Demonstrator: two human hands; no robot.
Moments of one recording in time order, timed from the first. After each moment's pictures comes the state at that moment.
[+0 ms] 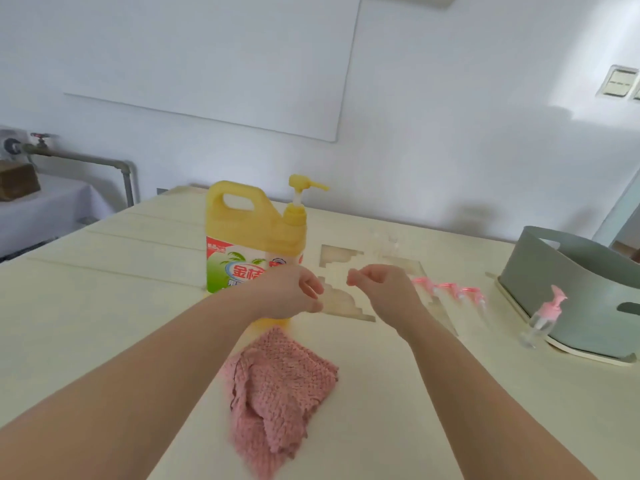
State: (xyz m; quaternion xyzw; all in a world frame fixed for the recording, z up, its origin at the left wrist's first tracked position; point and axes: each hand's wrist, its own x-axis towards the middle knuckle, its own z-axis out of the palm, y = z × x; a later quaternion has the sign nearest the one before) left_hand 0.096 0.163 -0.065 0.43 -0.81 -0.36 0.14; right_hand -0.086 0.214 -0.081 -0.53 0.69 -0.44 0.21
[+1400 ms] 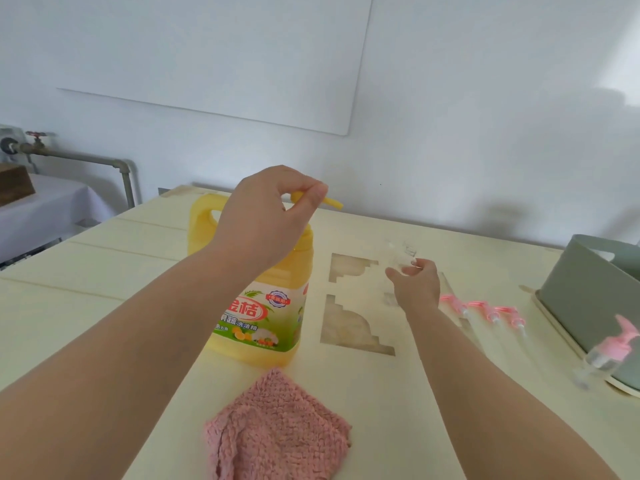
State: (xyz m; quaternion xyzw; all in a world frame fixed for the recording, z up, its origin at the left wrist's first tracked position) left_hand 0.090 0.111 0.004 0.38 -0.75 -0.18 0.51; right_hand -0.162 0.094 -0.115 -0.32 0.74 -0.57 0.18
